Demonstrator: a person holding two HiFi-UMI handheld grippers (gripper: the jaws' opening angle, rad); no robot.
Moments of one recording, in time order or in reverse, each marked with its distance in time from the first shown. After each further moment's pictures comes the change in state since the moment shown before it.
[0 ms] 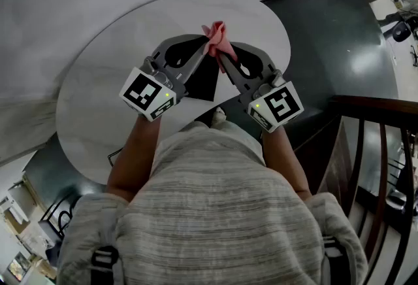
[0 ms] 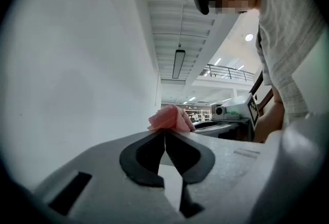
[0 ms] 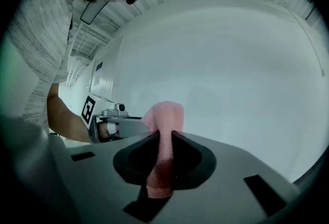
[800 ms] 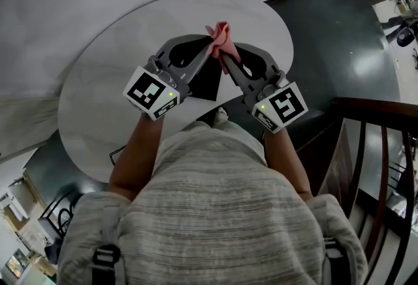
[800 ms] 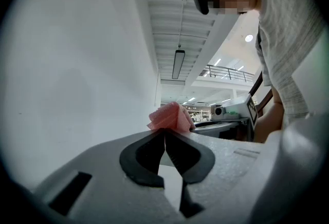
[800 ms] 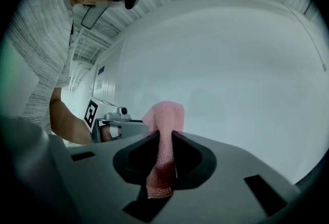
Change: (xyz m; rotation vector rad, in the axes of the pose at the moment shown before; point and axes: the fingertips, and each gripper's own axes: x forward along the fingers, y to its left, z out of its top) left arm 0.000 -0.002 0.001 -0.004 -0.006 -0.007; right arm -0.001 0.003 0.004 0.021 -0.031 0.030
